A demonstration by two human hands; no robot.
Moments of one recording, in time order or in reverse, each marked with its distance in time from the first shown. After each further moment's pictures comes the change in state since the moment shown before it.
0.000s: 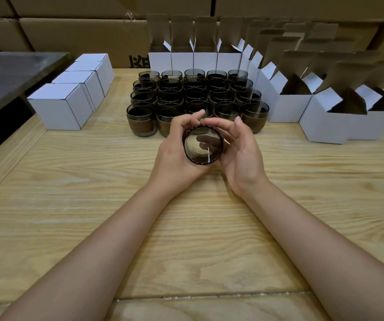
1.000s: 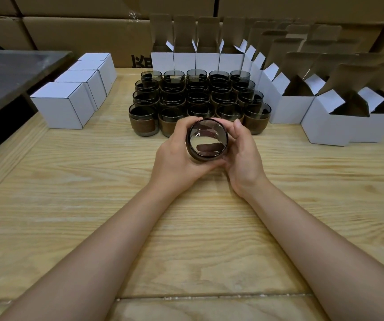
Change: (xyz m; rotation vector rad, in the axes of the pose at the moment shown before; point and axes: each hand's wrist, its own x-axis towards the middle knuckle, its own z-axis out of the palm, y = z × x) left_hand -0.002 0.007 -0.003 0.151 0.007 -0.022; right_hand 0.004 0.004 -0.003 -0.076 0.048 0.014
